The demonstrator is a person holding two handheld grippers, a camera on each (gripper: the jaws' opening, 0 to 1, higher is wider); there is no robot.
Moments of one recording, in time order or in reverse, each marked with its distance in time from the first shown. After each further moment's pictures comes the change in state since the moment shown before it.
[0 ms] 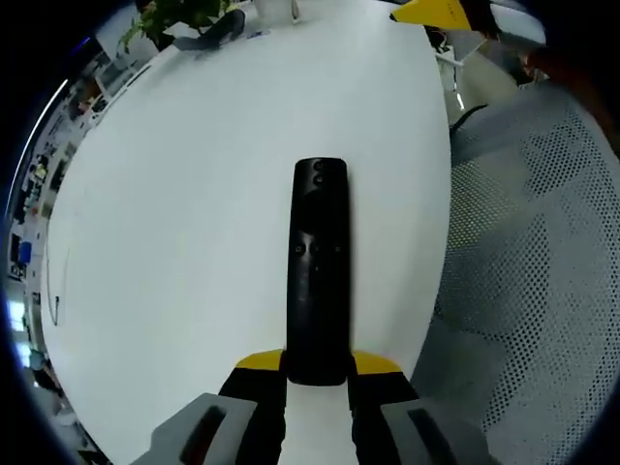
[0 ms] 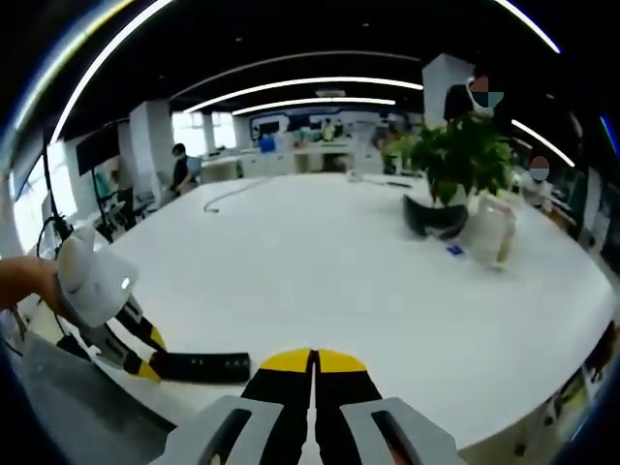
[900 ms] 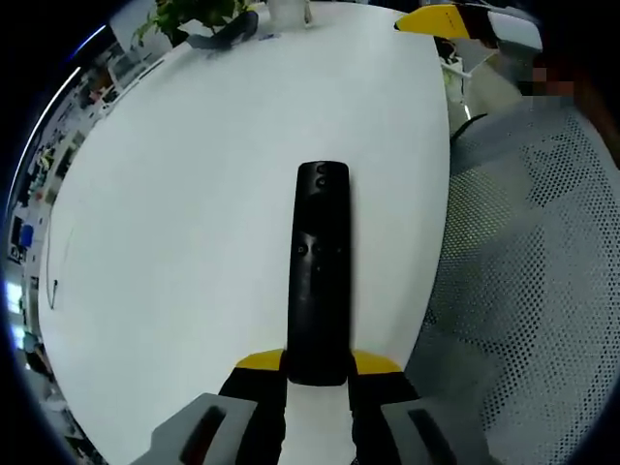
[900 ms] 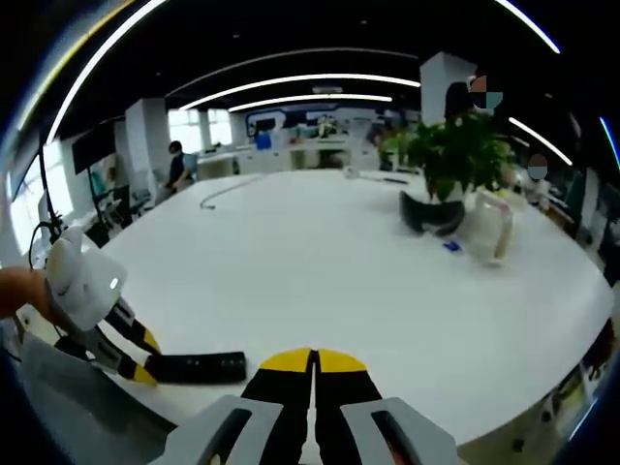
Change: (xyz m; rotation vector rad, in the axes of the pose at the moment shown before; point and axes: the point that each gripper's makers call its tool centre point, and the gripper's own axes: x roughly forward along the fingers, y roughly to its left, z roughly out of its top) left arm -0.001 -0.004 -0.003 -0.054 -0.041 0.004; right arm 0.001 0.000 -0.003 0.016 0.028 -0.010
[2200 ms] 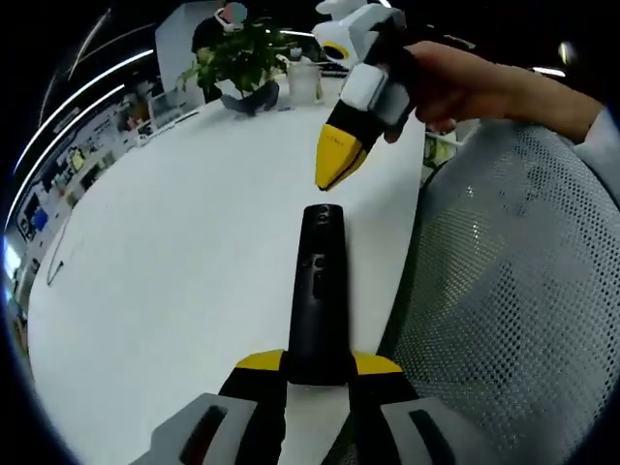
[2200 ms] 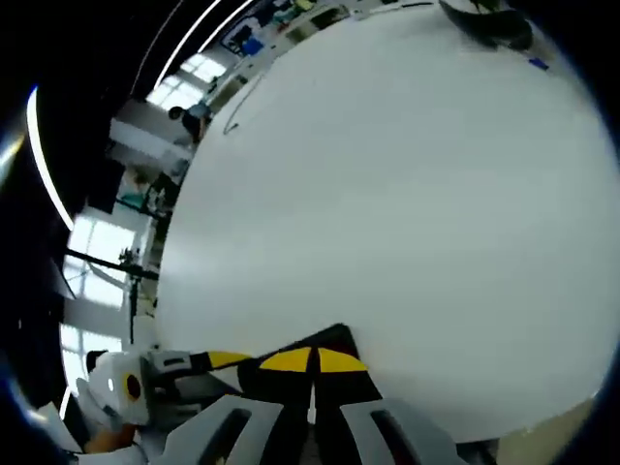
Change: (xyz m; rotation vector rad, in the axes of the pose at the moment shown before) left arm -0.010 -0.030 -0.005 -0.078 -0.440 0.032; right arm 0.050 0.083 -0.064 0.502 0.599 0.401
